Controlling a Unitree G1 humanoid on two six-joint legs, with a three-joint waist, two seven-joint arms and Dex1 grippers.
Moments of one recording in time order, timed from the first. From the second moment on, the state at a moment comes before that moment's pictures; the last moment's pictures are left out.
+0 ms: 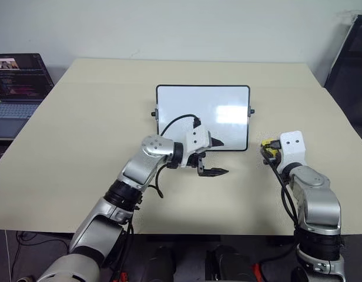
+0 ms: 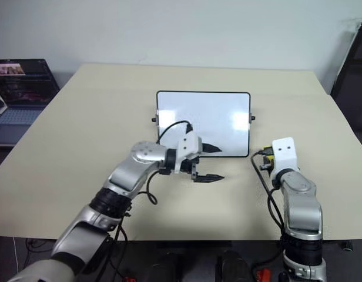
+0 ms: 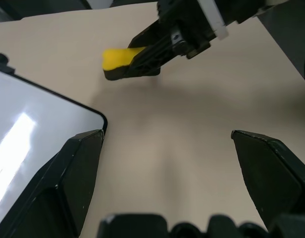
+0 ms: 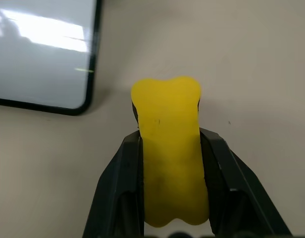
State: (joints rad) left arm -0.73 0.35 -0.38 0.20 -0.15 0.20 -1.09; right arm -0.32 -0.19 -0.20 -0.38 -0.17 1.05 0.31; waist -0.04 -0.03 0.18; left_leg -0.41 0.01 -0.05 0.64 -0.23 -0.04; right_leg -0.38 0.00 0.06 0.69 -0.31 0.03
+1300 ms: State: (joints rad) left arm -0.20 0.22 0.06 -0.35 -0.20 0.54 -0.51; right arm 0.07 -0.21 -0.02 -0.59 0.06 0.48 0.27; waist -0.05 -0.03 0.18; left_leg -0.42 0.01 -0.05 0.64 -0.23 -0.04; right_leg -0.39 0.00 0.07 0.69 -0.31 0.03
